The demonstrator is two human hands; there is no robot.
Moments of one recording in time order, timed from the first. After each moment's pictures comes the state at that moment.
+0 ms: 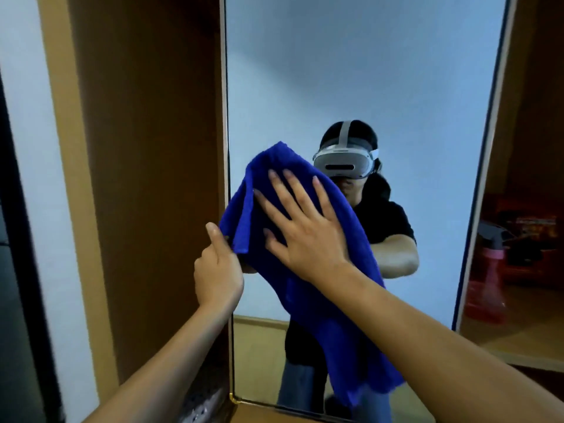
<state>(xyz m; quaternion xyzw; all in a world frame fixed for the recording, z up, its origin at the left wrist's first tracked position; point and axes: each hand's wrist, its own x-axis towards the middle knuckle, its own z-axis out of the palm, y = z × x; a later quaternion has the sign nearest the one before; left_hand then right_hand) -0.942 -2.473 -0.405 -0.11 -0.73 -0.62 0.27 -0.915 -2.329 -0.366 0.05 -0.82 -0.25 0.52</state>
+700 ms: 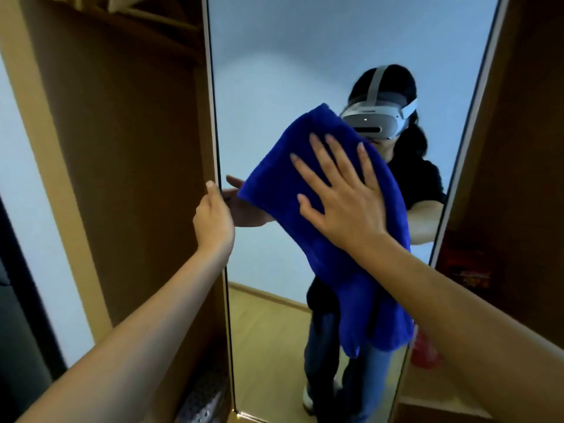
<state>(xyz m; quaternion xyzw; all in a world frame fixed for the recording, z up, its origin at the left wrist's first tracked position) -0.944 -2.451 -0.136 -0.09 -0.68 -0.72 0.15 -0.864 -2.272 -0.117 -0.02 -0.81 -0.25 0.53</state>
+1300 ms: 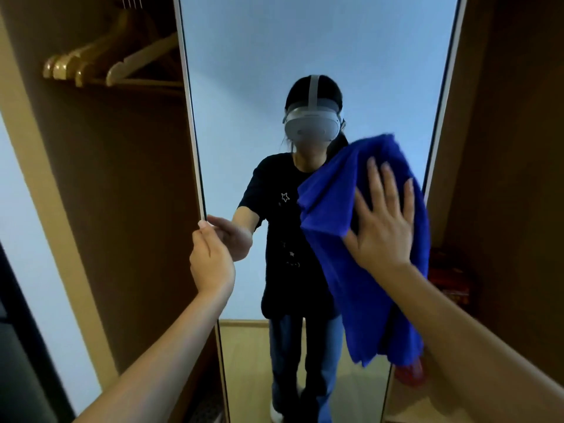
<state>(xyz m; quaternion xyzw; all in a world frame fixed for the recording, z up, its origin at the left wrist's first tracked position) -0.926 -2.452 -0.107 -0.05 -0.69 -0.70 0.17 -0.837 -2.225 -0.085 -0.09 -0.79 -0.17 0.58</state>
